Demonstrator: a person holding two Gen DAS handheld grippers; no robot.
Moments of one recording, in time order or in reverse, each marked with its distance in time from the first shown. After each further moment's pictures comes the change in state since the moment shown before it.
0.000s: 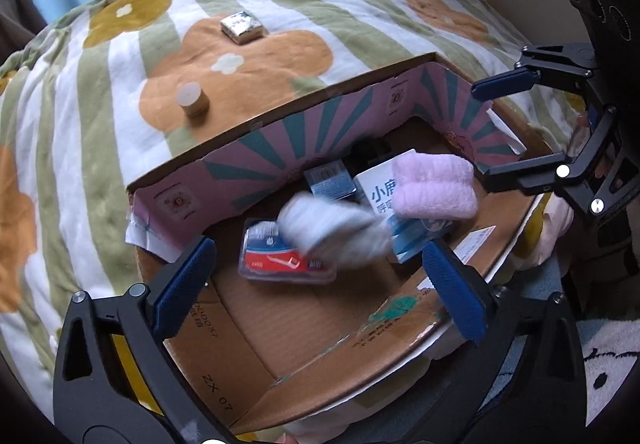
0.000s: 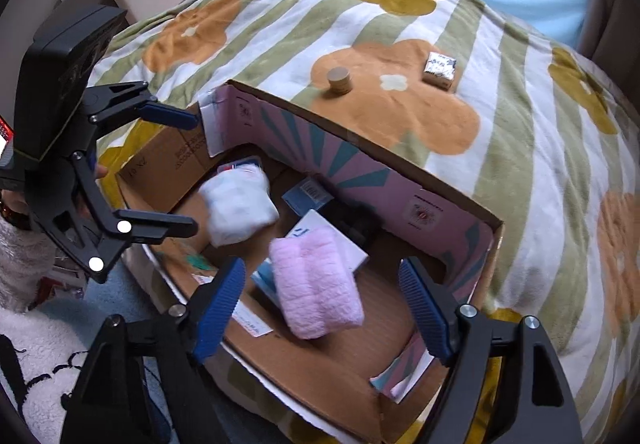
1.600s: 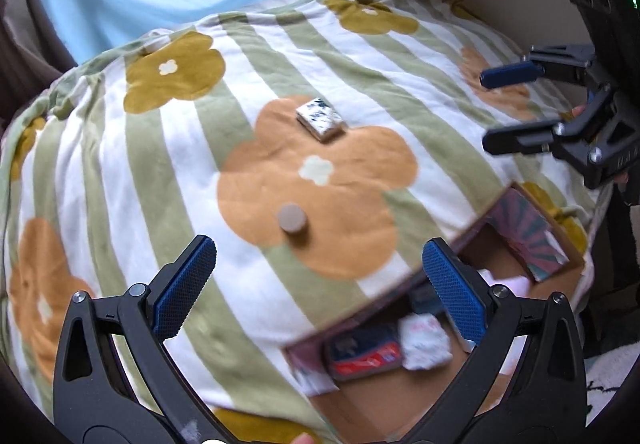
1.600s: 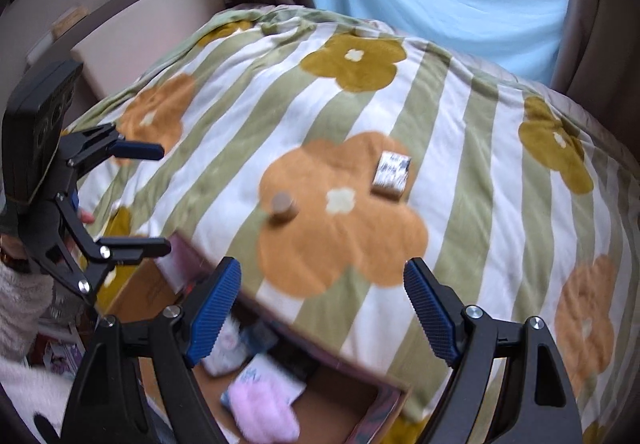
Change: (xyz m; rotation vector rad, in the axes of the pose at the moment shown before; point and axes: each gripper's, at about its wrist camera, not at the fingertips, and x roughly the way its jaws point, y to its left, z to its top) left arm -0.025 0.103 0.123 -0.004 -0.108 0.088; right arm -0.017 -0.061 0.150 0.082 -0.125 -0.053
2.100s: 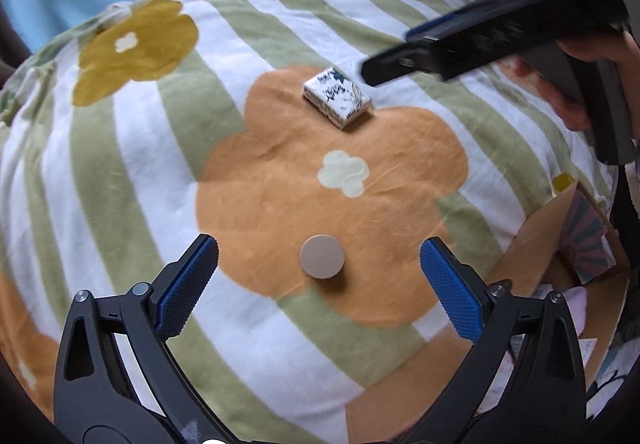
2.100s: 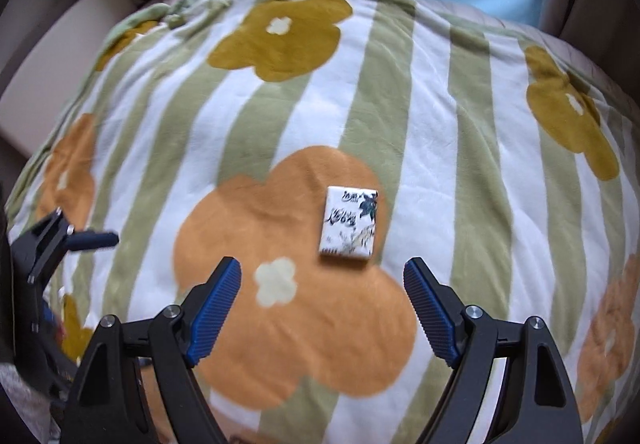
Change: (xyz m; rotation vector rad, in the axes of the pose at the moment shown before) left arm 0.118 0.043 0.019 0.043 0.088 -0.098; right arm 0.149 -0.069 0.081 0.190 0.143 -0.064
